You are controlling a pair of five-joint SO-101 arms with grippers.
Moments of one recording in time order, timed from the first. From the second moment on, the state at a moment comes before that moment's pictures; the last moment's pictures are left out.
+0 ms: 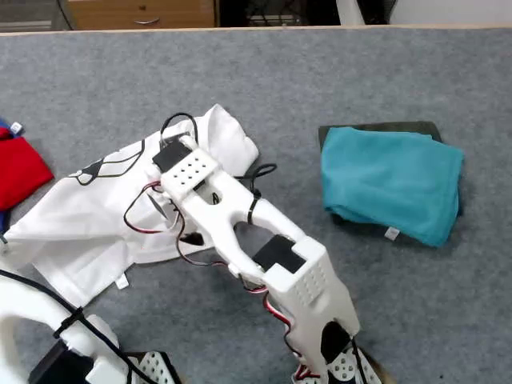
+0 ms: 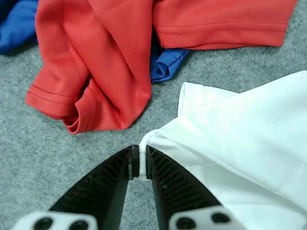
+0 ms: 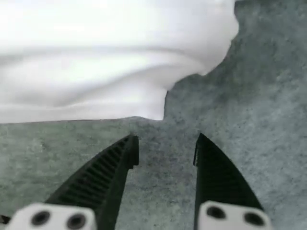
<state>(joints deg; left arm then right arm) -58.3 -30.5 37.6 64.4 -12.7 -44.4 33.1 -17.5 97.0 -26.3</state>
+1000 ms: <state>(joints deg) -58.3 -30.5 37.6 64.4 -12.7 -45.3 32.2 -2.6 80.7 -21.8</state>
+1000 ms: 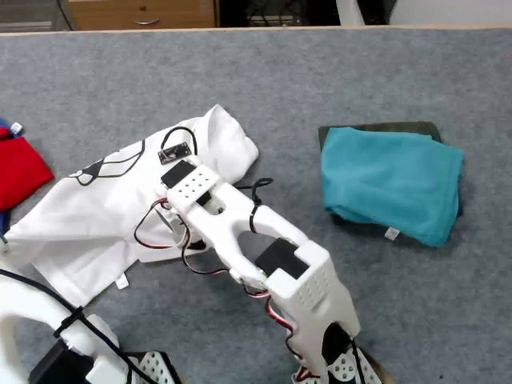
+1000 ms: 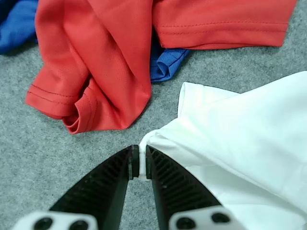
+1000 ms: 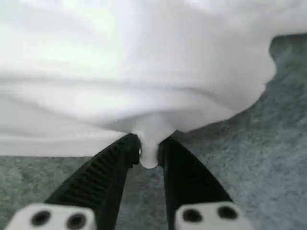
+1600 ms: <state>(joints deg) -50.8 -35.9 23.3 73.0 -8.6 -41.1 13.1 -18.9 99.4 -15.3</state>
